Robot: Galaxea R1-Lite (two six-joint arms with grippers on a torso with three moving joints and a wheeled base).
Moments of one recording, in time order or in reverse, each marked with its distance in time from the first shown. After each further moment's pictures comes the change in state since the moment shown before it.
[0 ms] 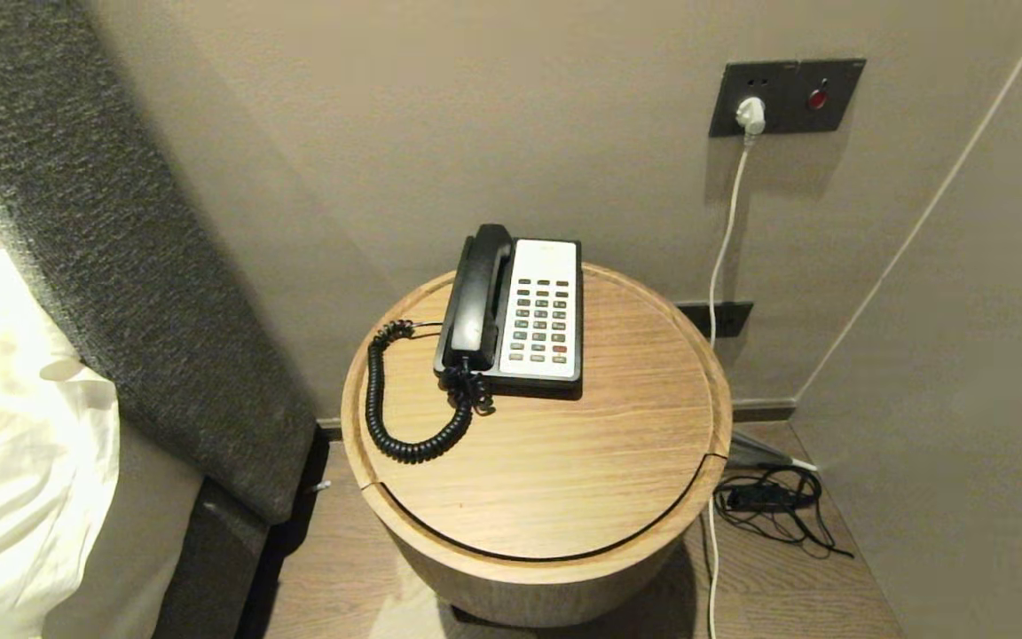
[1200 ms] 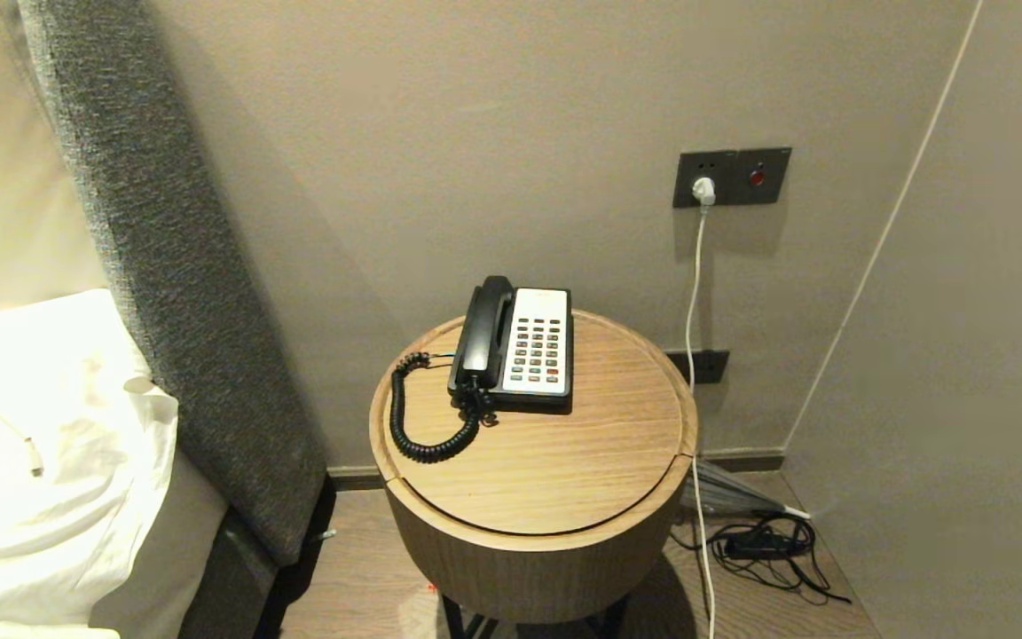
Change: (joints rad) left arm 0.000 0.000 0.000 -0.002 -0.001 0.007; right arm 0.000 0.000 0.000 0.000 0.000 0.000
